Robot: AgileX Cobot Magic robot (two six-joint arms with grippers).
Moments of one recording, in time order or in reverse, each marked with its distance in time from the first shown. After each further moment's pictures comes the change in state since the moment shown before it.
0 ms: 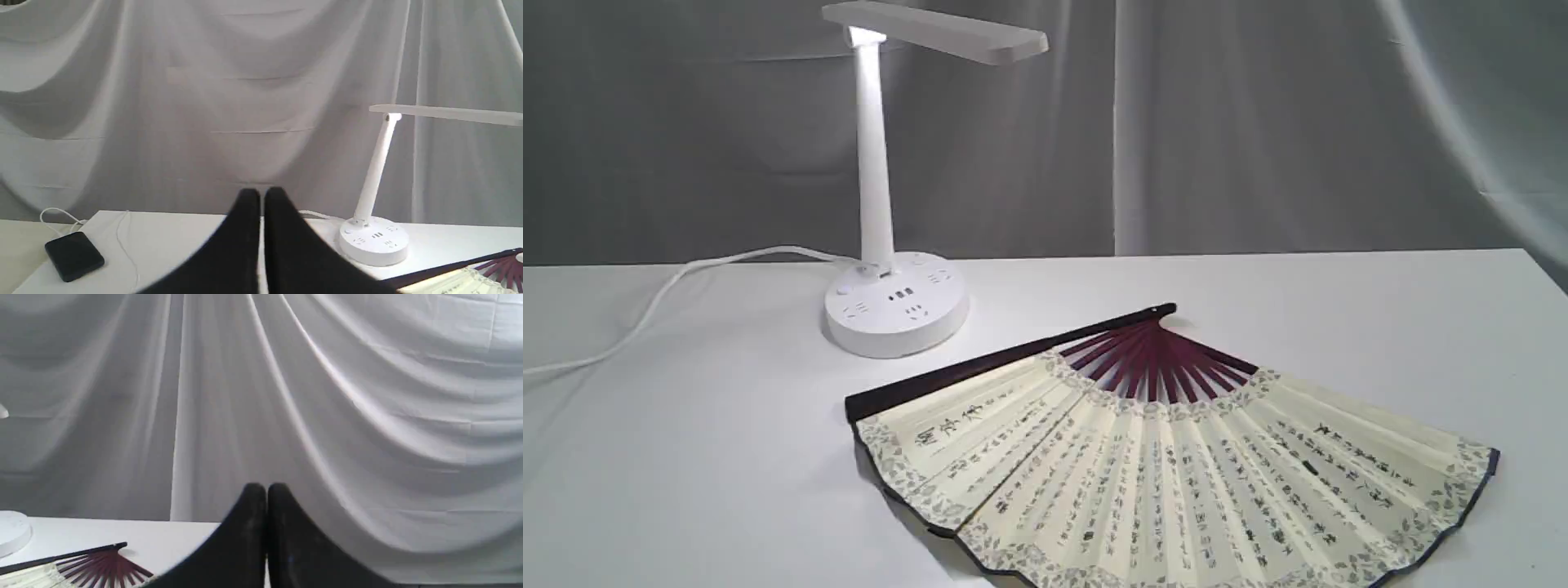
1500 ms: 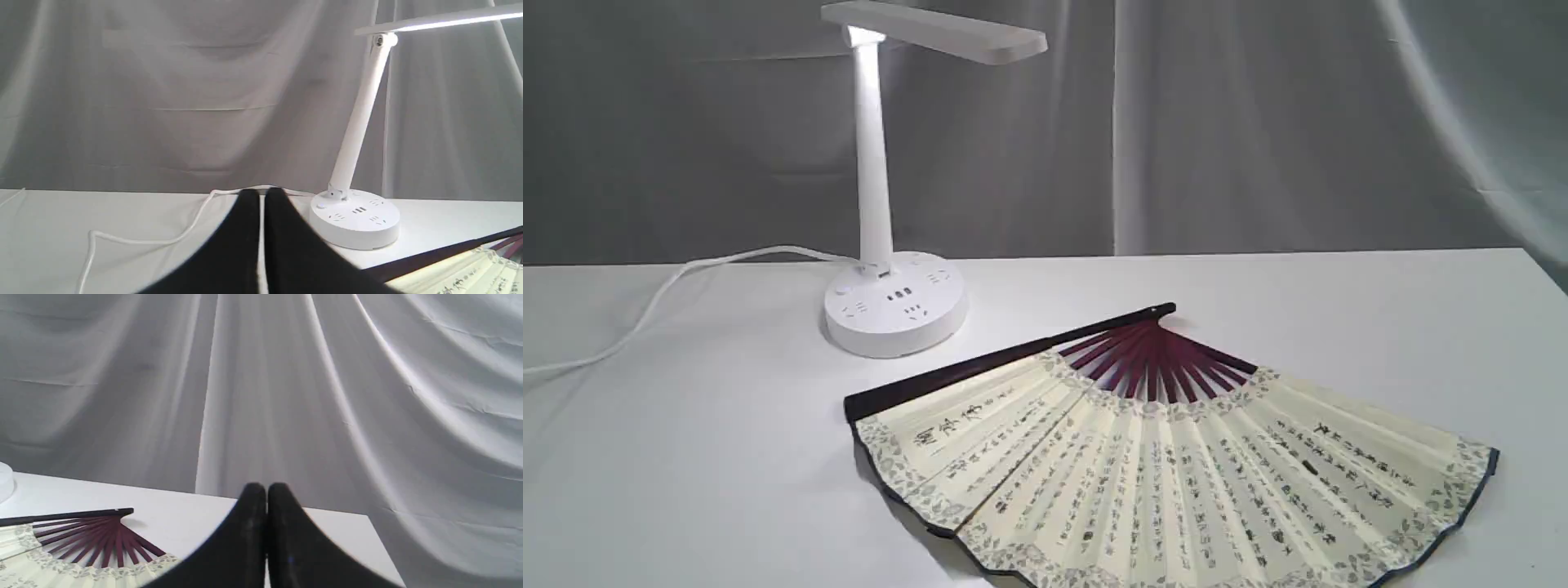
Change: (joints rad) left arm -0.043 0.004 1.025 -0.089 -1.040 0.000; right arm 0.000 -0.051 1.179 0.008 -1.144 0.042
